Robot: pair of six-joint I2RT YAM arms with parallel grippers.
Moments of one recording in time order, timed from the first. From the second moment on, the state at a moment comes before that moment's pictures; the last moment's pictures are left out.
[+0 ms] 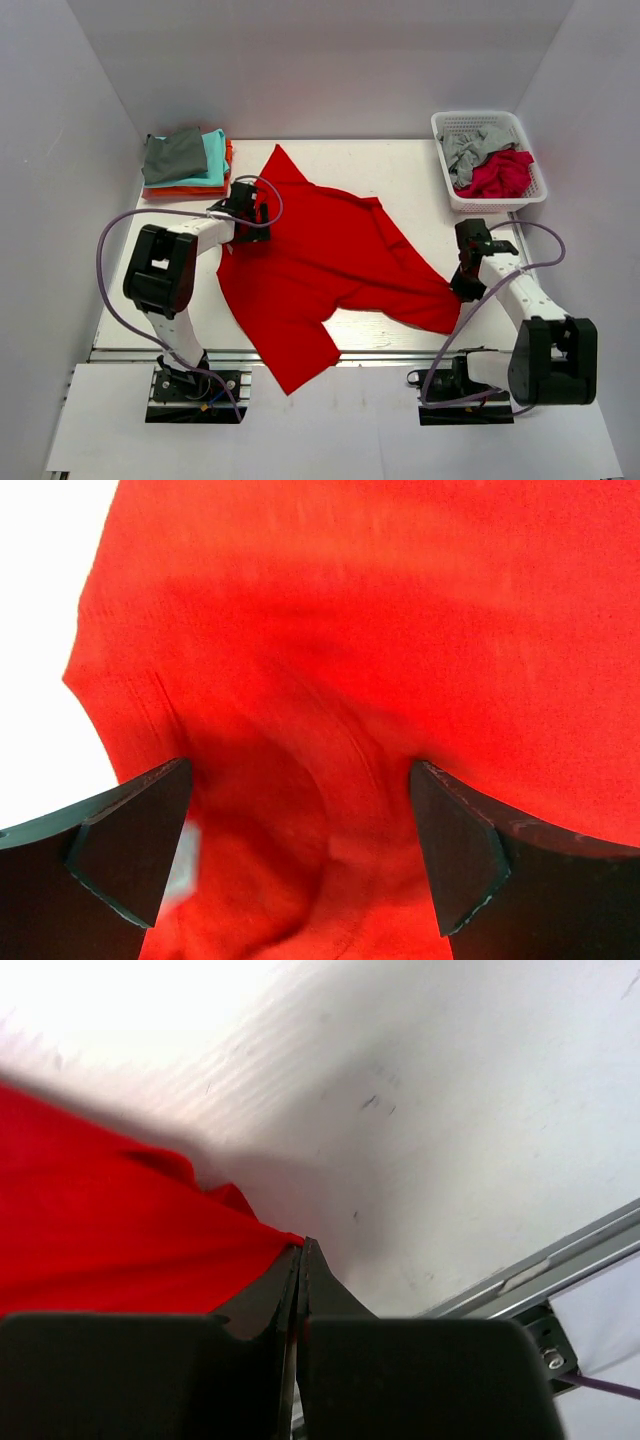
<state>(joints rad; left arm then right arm) -0.28 1.80 1.05 -0.25 -0.25 -0.29 0.09 1.21 0.72 -0.87 0.29 0.57</state>
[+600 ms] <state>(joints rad) -0.28 1.84 1.26 -0.26 -0.05 -0.17 0.09 1.26 0.96 -0.59 0.00 0.30</state>
